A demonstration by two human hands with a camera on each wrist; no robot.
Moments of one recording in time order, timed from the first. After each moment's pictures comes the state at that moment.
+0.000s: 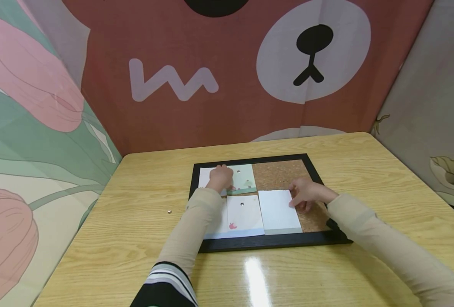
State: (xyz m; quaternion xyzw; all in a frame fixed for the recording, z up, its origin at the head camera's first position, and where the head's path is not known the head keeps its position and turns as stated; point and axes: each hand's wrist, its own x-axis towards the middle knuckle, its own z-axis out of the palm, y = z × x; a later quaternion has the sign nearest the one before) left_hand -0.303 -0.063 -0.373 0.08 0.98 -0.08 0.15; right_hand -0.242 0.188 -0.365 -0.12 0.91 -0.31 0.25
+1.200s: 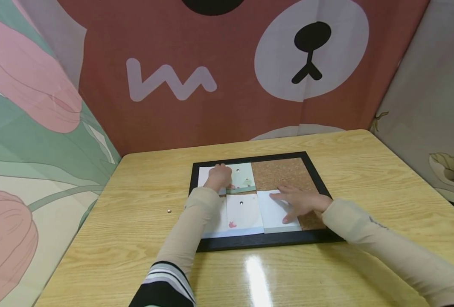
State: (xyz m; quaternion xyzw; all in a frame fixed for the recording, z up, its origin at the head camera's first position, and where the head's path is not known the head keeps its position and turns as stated) left_hand -0.300 -0.066 -0.371 0.10 0.98 -0.07 0.14; right_hand -0.216 0.176 -0.372 -0.31 0.92 -0.13 0.20
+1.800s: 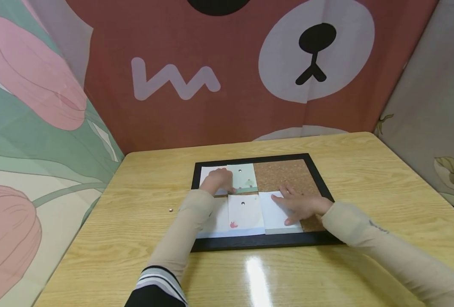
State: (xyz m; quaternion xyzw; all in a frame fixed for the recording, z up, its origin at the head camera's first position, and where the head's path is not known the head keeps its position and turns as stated) left_hand -0.290 -0.076 -0.360 0.12 0.97 -0.04 0.18; right_hand -0.216 0.171 -0.373 -0.31 0.91 -0.12 0.26
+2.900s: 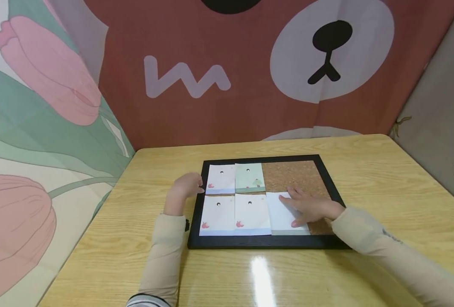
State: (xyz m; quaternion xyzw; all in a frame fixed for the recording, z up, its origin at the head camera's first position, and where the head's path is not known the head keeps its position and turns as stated) left_hand -0.228 -0.172 -0.333 0.07 0.99 0.08 0.09; right_hand -0.214 0.171 -0.374 -0.33 0.91 -0.13 0.23
